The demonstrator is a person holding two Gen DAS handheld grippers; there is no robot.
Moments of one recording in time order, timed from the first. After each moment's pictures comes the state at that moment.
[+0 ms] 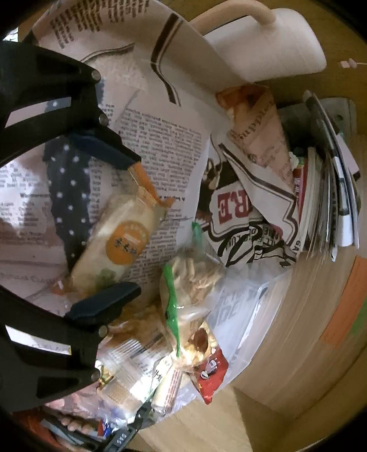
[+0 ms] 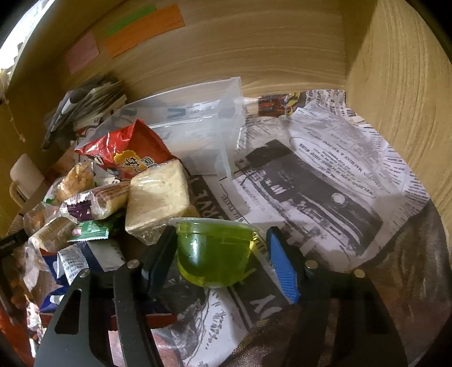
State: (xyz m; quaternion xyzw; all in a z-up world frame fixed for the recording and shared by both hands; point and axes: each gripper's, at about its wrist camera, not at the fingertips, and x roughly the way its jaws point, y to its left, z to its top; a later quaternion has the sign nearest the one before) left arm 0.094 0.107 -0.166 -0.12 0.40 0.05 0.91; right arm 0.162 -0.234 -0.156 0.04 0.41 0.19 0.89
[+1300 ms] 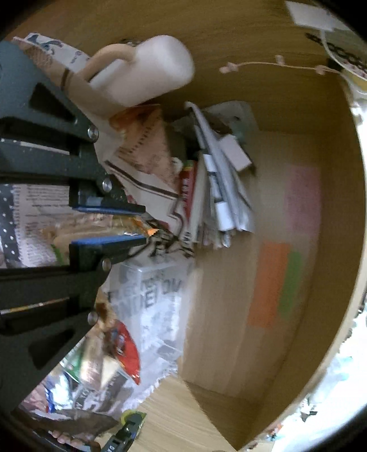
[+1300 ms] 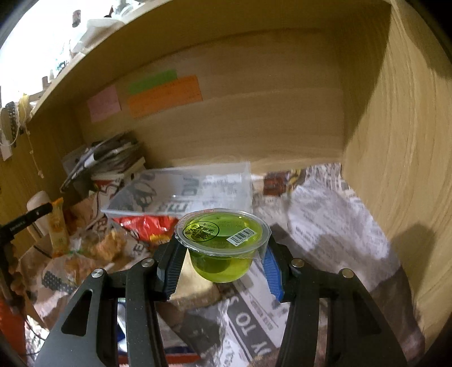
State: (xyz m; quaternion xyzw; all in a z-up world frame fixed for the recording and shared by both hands) left arm 0.101 0.106 -0.065 -0.07 0.25 0.07 0.97; right arm 0.152 -0.235 -0.088 0.04 0.27 0.20 0.94
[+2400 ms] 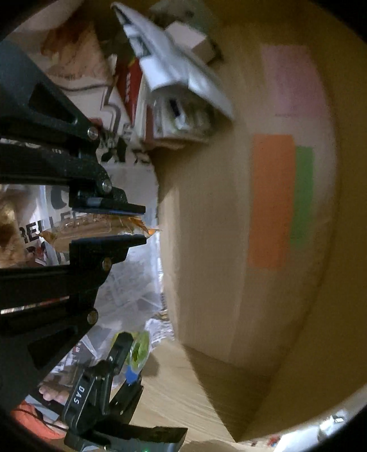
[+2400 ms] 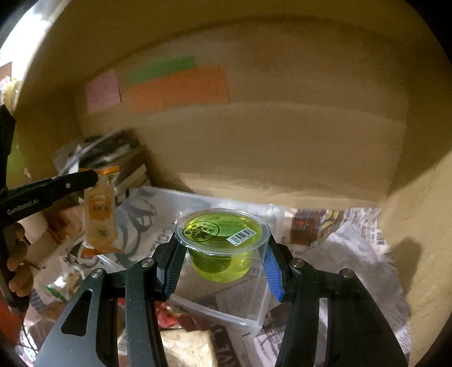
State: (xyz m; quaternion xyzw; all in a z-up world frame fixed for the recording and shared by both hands) left arm 0.250 0.031 -0.043 -0.05 0.29 -0.08 0.95; right arm 0.253 -0.181 -0.080 -0.01 0.29 0.24 0.92
